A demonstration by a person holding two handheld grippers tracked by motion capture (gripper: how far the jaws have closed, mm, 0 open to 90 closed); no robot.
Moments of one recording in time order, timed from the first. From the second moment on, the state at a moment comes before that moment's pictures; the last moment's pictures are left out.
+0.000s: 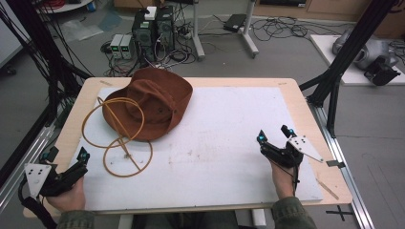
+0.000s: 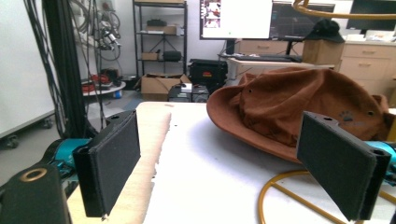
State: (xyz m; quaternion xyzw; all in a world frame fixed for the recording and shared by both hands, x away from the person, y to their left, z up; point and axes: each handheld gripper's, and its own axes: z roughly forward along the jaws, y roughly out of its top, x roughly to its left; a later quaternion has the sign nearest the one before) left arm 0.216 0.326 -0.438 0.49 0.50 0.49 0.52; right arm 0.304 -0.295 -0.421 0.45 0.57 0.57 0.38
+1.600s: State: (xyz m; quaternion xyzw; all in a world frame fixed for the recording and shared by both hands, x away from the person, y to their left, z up) left arm 0.214 0.330 -0.439 0.48 0.51 0.50 0.51; right arm 0.429 -0.161 -0.371 0.41 0.65 0.60 0.23
